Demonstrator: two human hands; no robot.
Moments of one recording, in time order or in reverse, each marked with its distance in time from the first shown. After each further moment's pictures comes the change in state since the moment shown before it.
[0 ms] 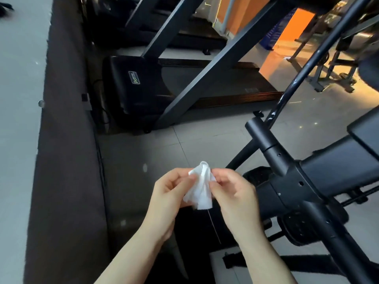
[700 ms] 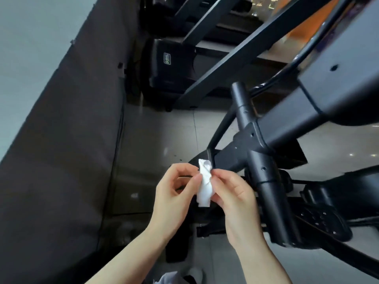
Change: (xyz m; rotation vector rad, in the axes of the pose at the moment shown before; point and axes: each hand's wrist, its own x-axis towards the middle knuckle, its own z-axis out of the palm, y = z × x) left_hand -0.136 -0.156 0.179 0.220 0.365 0.320; right_hand -0.092 0.106 -0.196 0.401 -0.296 0.171
